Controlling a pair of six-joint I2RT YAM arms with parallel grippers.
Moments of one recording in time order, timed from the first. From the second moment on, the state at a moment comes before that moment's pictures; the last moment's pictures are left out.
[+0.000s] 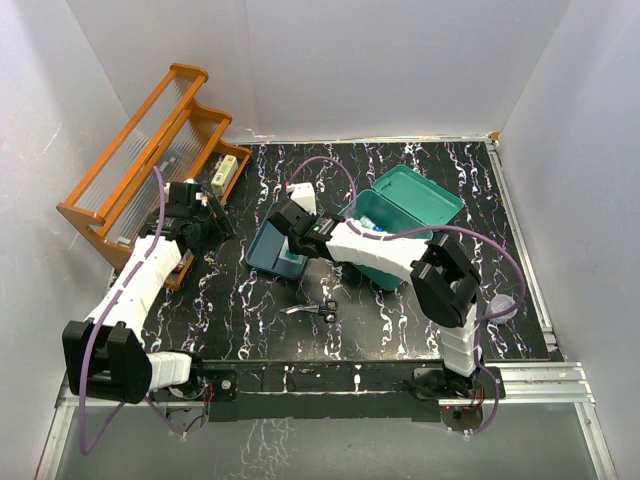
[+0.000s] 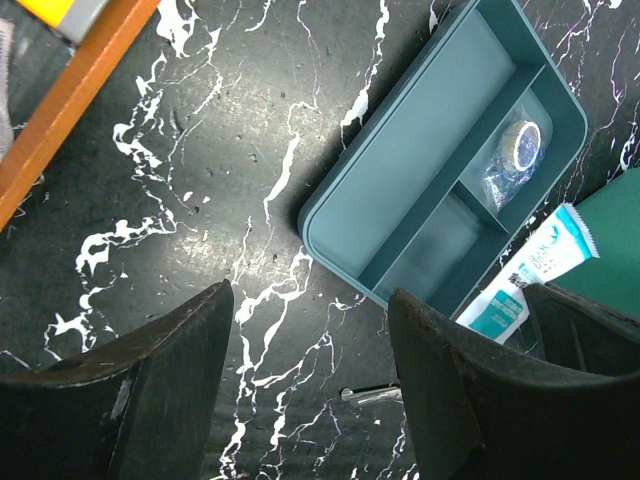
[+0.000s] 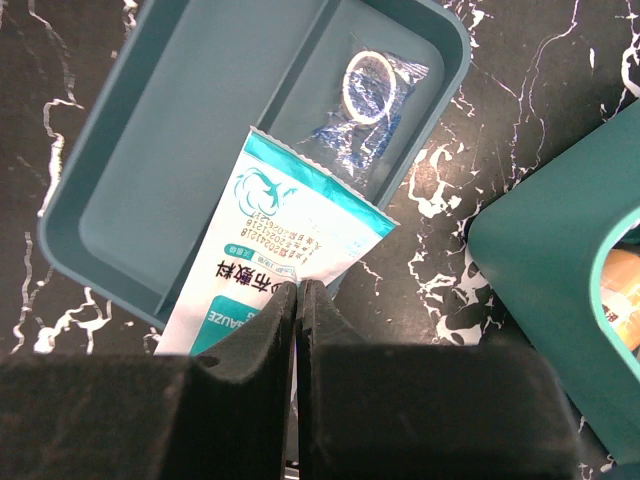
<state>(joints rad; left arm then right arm) -0.14 1.27 1.01 -0.67 0.00 -0.58 0.94 1.96 1.56 -0.53 0.46 0.61</state>
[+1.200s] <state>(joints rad) -0.14 1.37 1.01 -0.58 0.06 -0.56 0.93 2.16 1.69 -0.63 0.39 0.70</state>
